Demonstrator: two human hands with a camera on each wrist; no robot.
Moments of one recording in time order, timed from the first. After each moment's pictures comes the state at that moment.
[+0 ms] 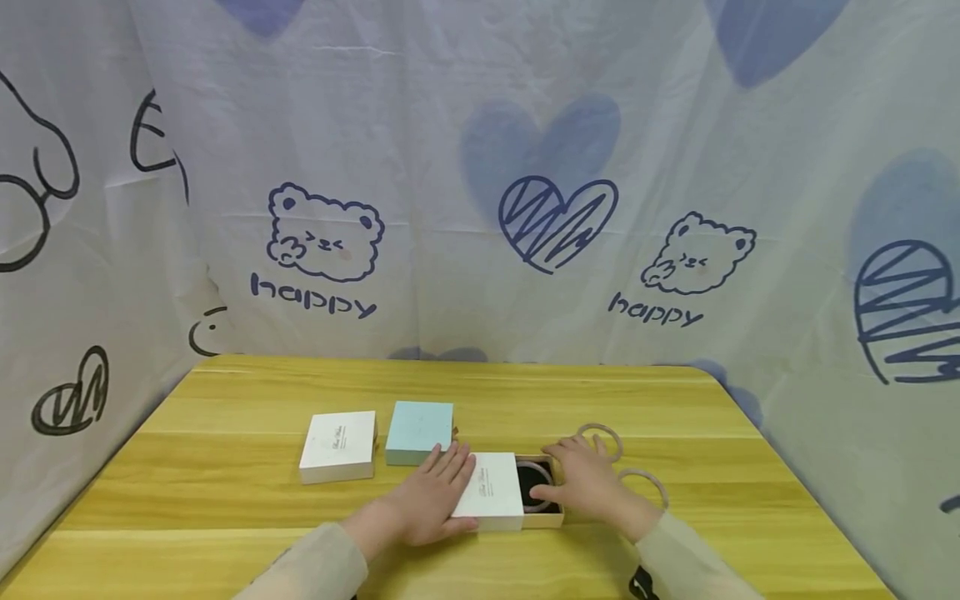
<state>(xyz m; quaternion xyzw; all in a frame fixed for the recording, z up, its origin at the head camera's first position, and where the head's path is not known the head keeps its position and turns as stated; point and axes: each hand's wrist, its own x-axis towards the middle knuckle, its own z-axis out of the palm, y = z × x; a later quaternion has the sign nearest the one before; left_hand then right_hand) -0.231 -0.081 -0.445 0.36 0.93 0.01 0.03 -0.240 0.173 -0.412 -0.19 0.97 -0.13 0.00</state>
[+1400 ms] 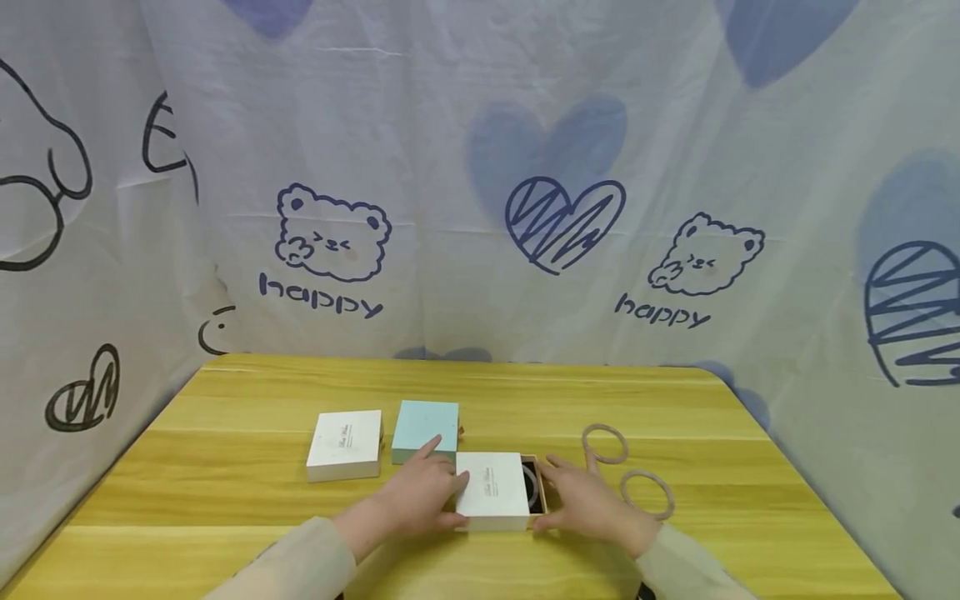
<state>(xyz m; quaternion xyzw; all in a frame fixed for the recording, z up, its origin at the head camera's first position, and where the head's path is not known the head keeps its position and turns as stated) -0.226 -0.090 -0.422 0.38 0.92 -0.03 -0.08 -0.233 0.169 -0.426 -0.27 0.96 -0.12 0.04</state>
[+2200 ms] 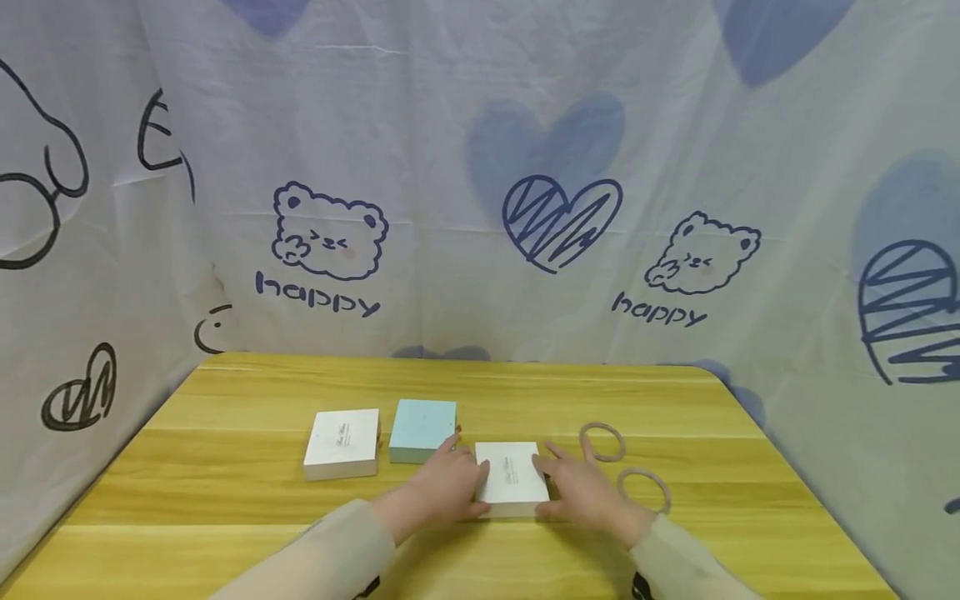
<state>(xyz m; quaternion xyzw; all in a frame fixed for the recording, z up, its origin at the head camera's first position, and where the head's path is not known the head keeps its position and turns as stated) -0.235 -0.050 -0.420 0.34 0.94 -0.06 -0.04 -0.238 0.172 -0.424 -0.29 0.95 -0.09 0.00</state>
